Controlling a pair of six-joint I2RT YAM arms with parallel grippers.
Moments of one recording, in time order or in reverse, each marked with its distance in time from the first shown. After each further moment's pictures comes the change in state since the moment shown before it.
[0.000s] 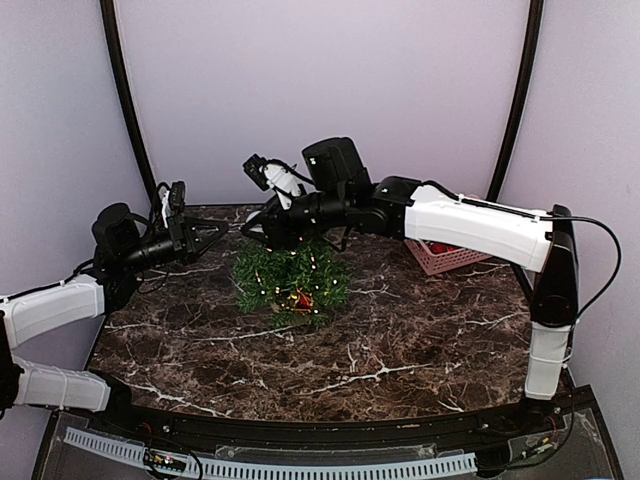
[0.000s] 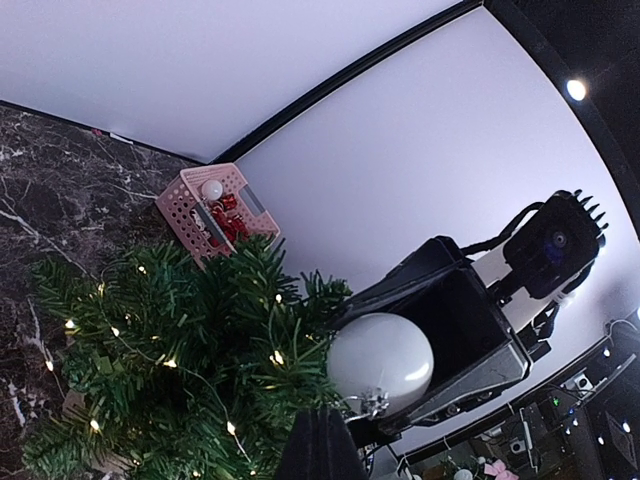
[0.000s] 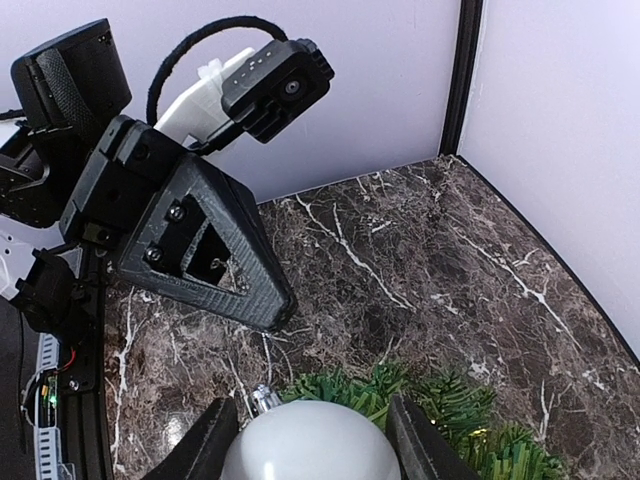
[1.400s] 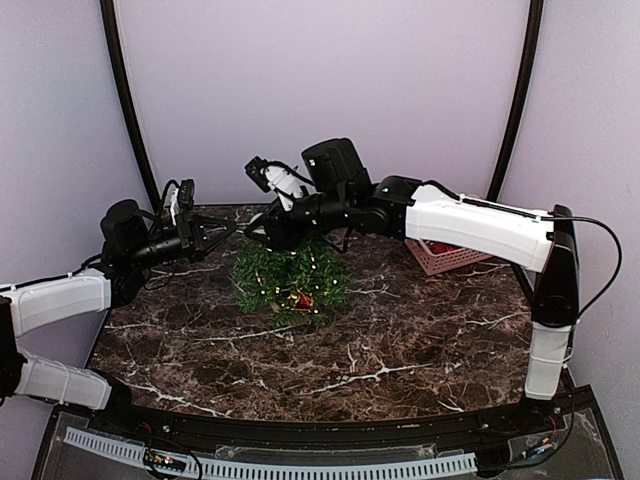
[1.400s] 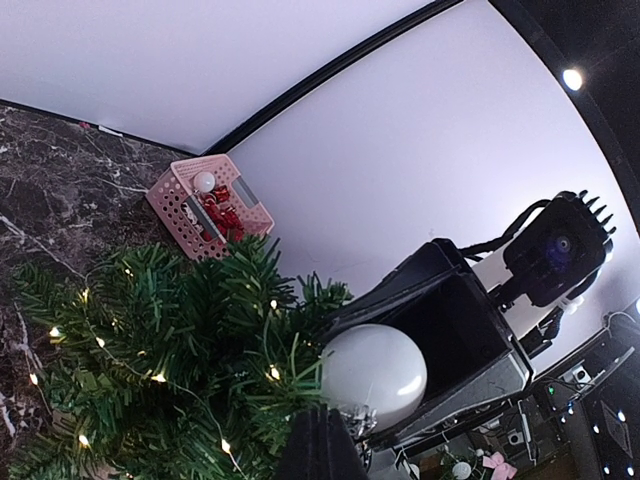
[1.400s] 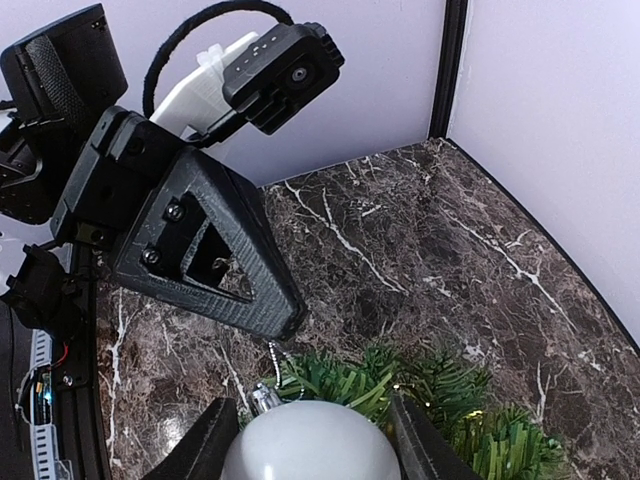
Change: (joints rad) left arm -0.027 0.071 0.034 0.031 0.009 0.007; right arm 0.002 -0.006 -0.005 -0.032 0.034 0.012
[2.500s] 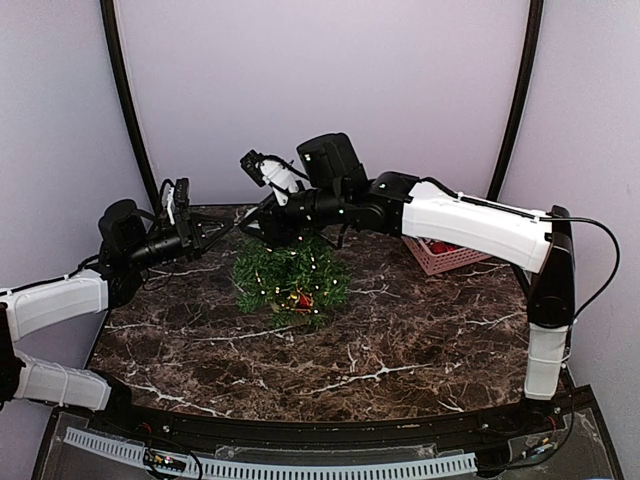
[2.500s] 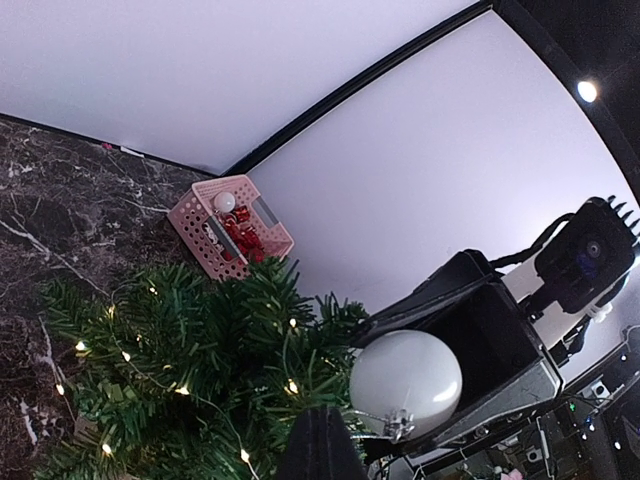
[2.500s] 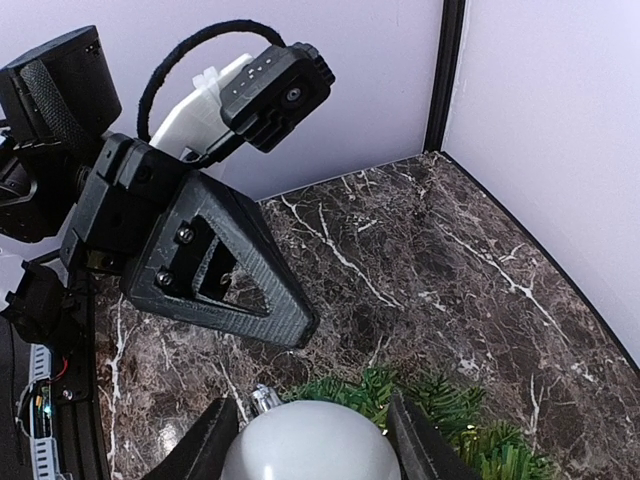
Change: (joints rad) left arm -0.001 -0.035 0.000 -0.044 -0.071 0.036; right arm 0.013 0.023 0.065 -0.018 0.027 0.003
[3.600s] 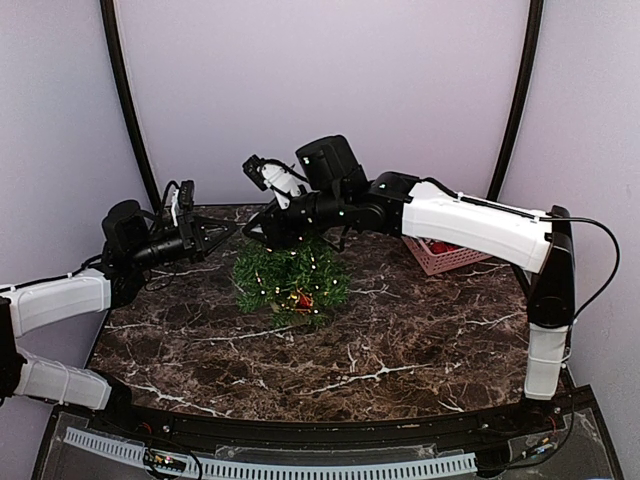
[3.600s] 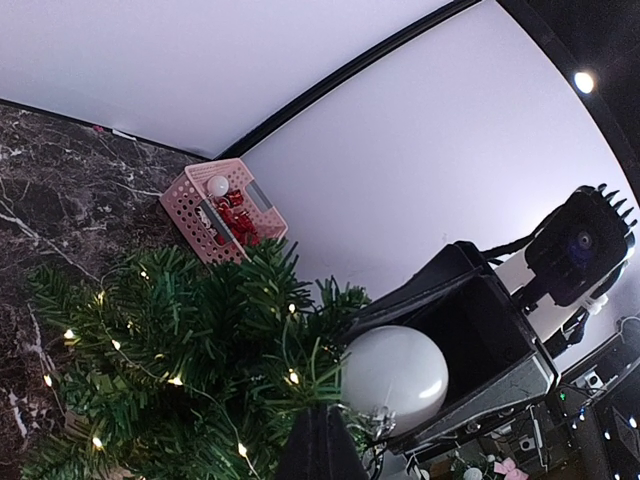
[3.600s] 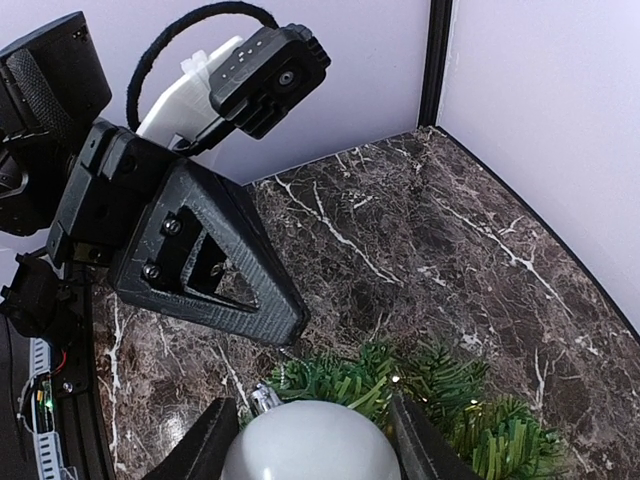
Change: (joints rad) left arm -0.007 0.032 0.000 0.014 0.041 -0.006; right arm 0.000 0.000 -0.001 -0.048 0.021 0.027
